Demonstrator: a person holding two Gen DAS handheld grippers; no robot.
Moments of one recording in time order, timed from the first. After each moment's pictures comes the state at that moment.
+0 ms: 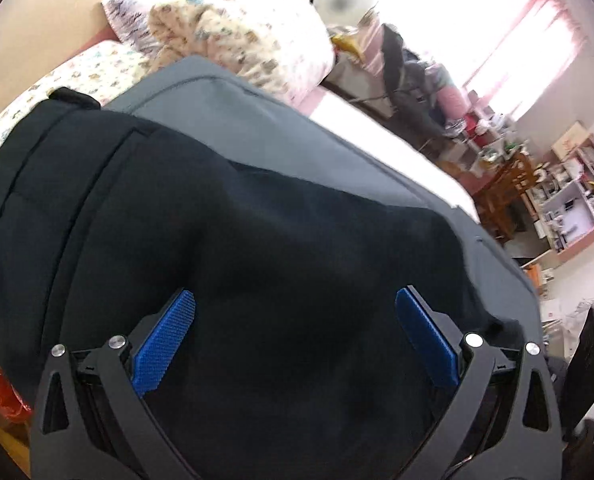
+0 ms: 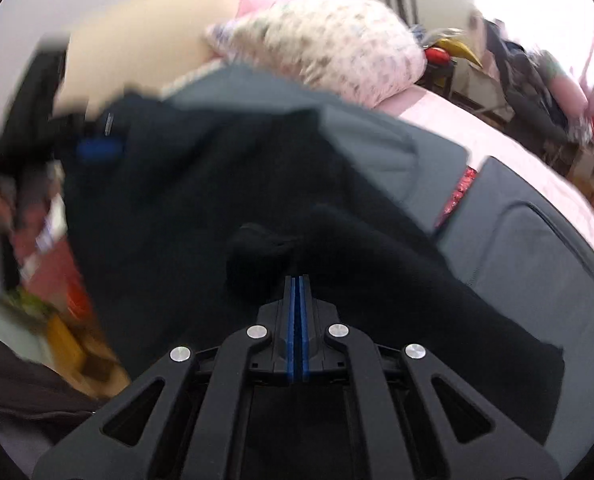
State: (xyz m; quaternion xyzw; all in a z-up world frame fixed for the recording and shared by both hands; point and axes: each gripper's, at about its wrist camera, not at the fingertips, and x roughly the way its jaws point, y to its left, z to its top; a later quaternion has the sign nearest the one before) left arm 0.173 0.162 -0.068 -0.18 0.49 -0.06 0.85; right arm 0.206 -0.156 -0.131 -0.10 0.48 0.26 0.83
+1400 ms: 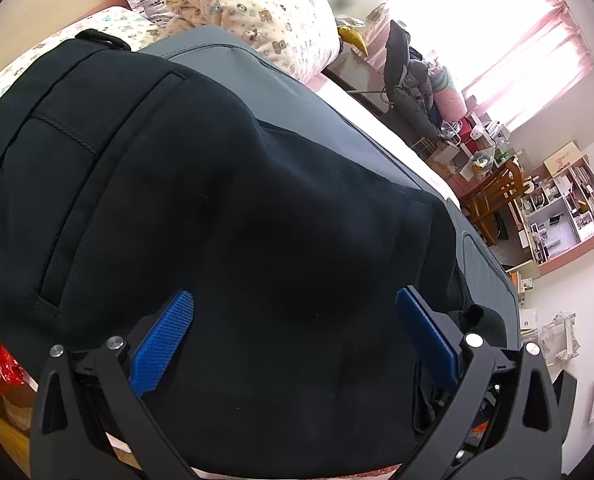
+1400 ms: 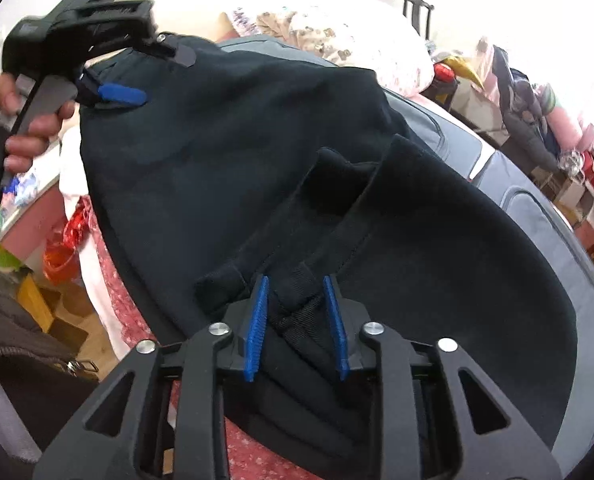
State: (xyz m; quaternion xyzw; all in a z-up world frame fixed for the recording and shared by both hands) left arm 0.161 0.176 -0.076 -0.23 0.50 -0.08 0.83; right arm 0.130 -0.157 -0.127 -0.10 0.44 0.25 0.85
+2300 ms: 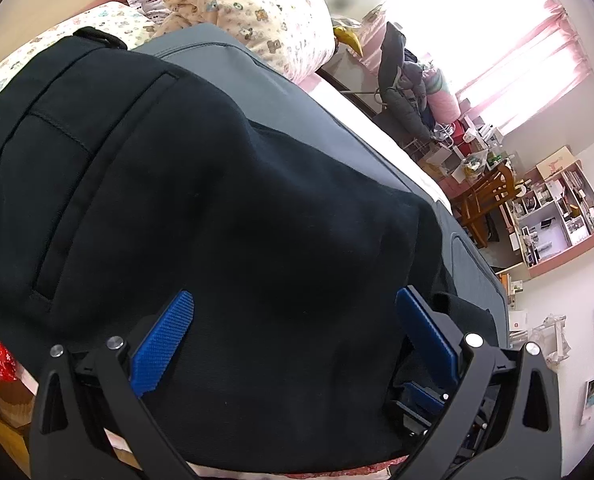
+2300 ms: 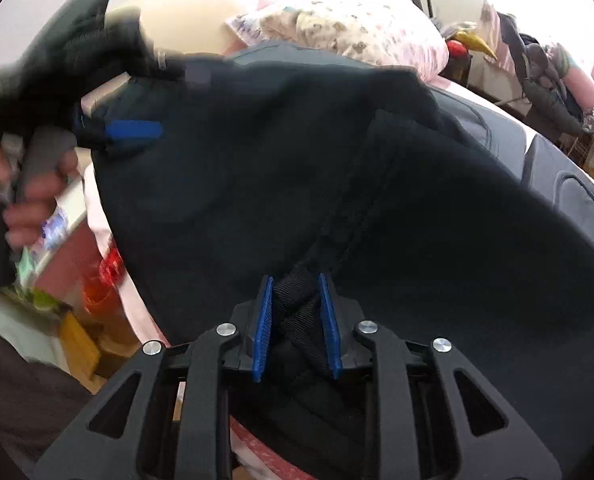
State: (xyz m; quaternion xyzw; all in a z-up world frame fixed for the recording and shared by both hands) left arm 0.156 0.177 -0.070 -0.25 0.50 -0.09 0.83; right arm 0.130 -0.118 -0.130 -0.06 0.44 0.29 0.85
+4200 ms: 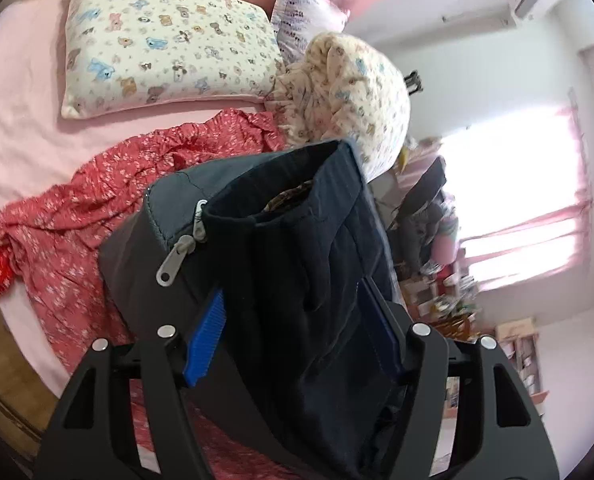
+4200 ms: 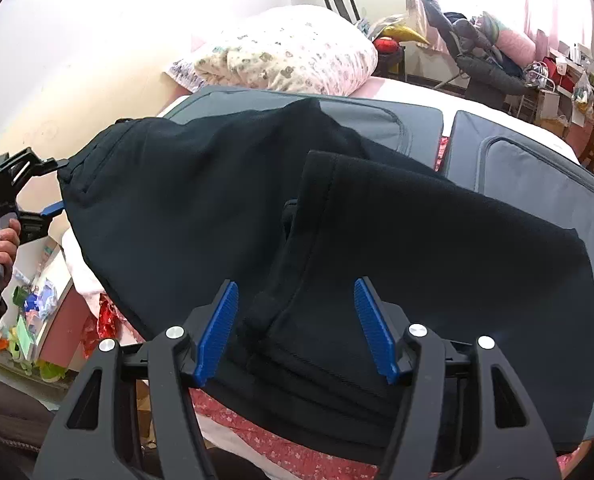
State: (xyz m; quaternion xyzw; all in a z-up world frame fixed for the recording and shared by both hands) left arm 0.101 0.361 -0.084 -0.48 0.40 0.03 0.78; right arm 0.133 -0.160 -0.109 0.03 0.45 0.20 0.87
